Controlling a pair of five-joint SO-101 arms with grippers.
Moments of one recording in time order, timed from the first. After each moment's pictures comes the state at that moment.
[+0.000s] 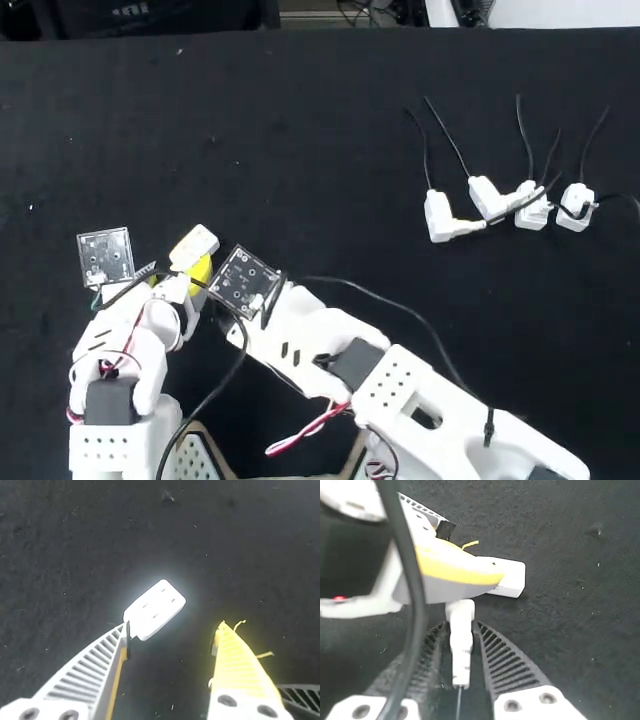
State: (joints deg) left arm -5.7 -104.7 89.4 56.3 7.4; right arm -50.3 -51.0 75.9 17.1 8.3
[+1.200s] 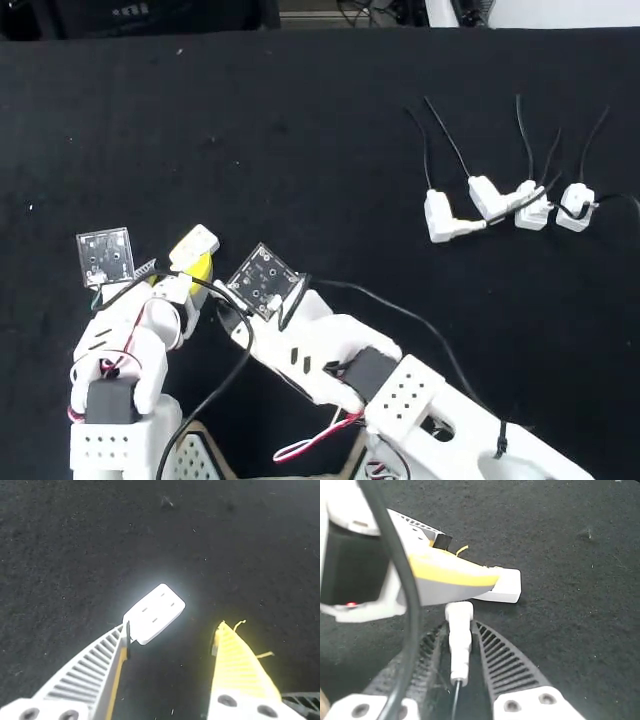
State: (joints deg) left arm -5.7 -104.8 90.2 54.6 7.4; right arm -49.8 -57.4 79.7 17.1 3.3
